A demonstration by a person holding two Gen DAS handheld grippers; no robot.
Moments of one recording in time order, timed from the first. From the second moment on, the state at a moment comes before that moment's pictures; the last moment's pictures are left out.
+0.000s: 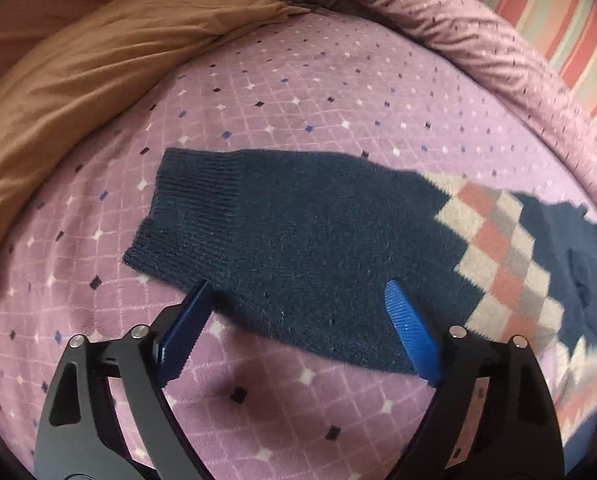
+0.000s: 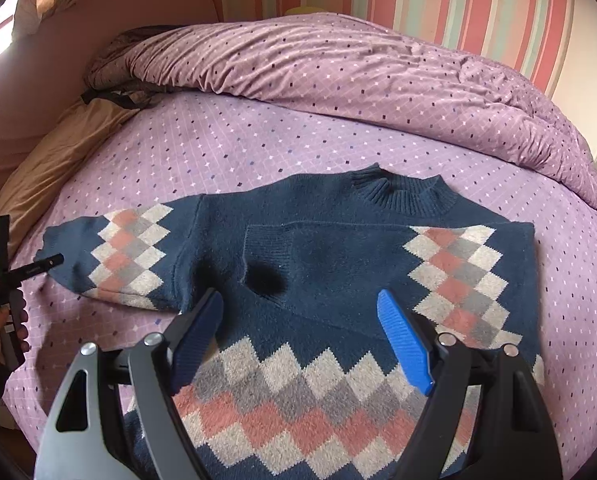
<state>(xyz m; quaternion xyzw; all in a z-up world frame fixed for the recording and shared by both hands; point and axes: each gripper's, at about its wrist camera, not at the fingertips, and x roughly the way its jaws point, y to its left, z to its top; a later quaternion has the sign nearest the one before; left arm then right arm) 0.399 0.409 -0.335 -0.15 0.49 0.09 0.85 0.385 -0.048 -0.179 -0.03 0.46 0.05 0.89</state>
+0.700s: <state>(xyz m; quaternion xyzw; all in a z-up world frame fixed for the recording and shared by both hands) 0.370 0.465 -0.342 -0.21 0.47 0.16 0.84 0.382 -0.060 -0.194 -0.06 0.47 0.03 0.88</state>
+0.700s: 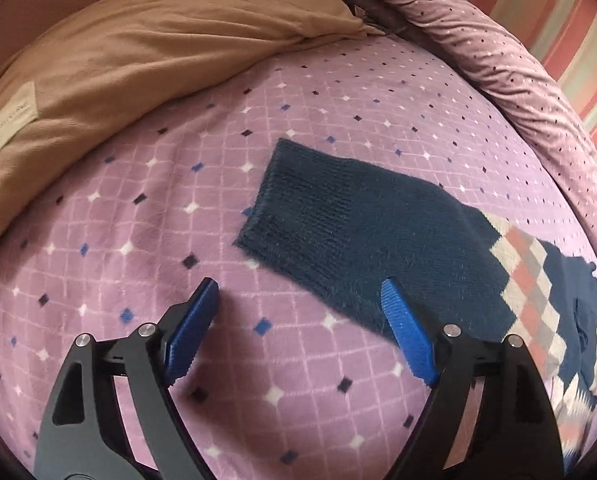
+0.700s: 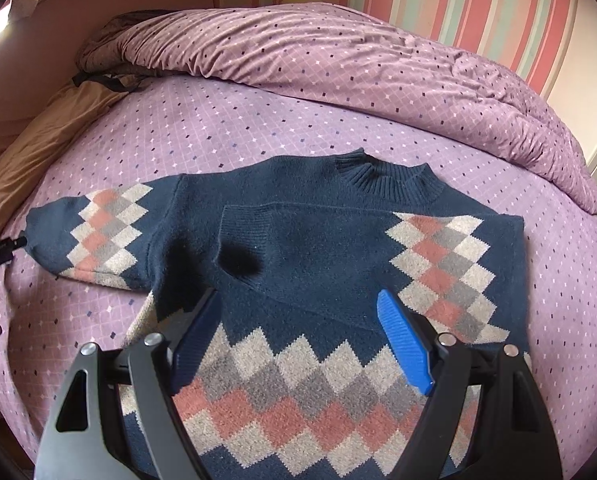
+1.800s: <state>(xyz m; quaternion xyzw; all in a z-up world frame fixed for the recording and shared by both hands) 0.419 0.288 -0.233 -0.10 0.42 -0.01 0.90 0.380 -0.143 -0.182 -0.03 0.47 -0.01 0.88</state>
